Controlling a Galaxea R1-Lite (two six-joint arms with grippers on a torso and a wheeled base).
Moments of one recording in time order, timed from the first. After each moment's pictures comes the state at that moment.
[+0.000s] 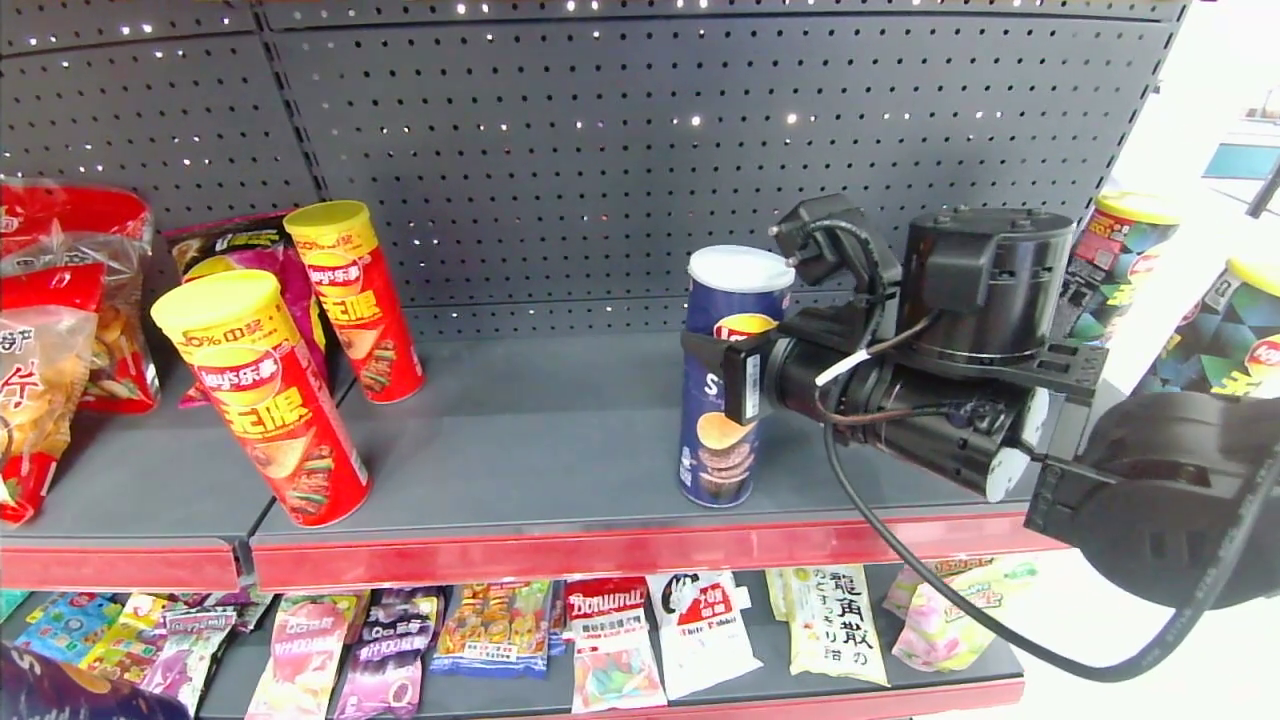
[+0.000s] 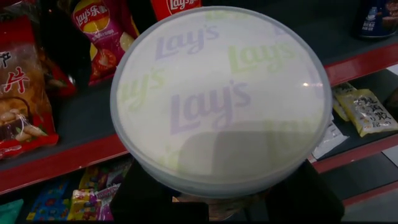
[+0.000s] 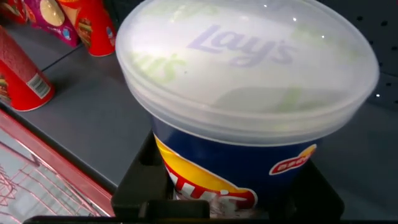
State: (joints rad) left arm -0.22 0.34 -0.41 0.15 0.04 0.20; right arm 0.74 1.77 -1.01 -0.61 -0.16 0.00
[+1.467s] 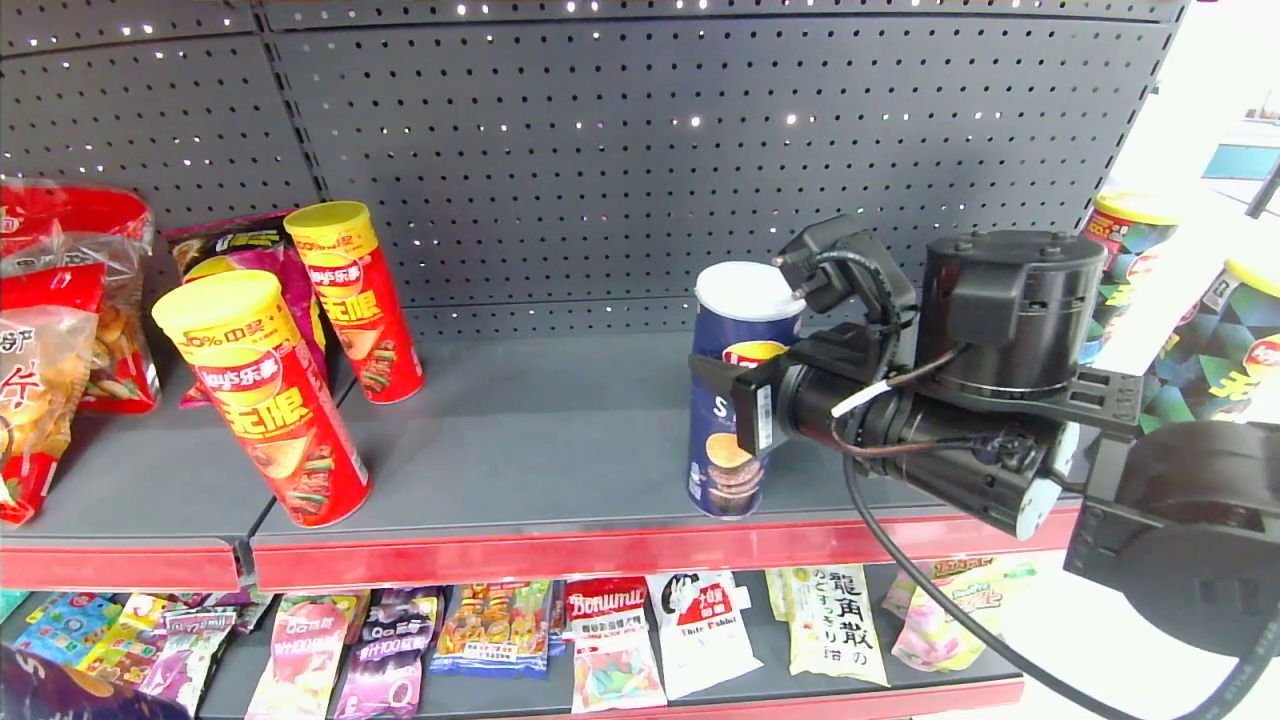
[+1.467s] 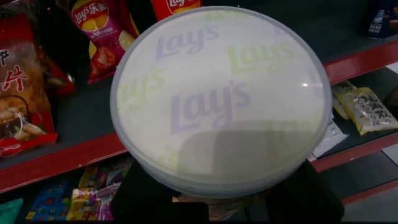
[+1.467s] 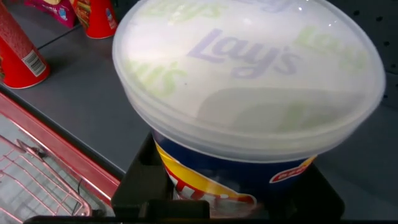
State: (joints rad) left arm -0.22 0.34 -0.41 0.15 0.04 0.20; right arm 0.77 1.73 -0.93 -0.61 -0.19 -0.05
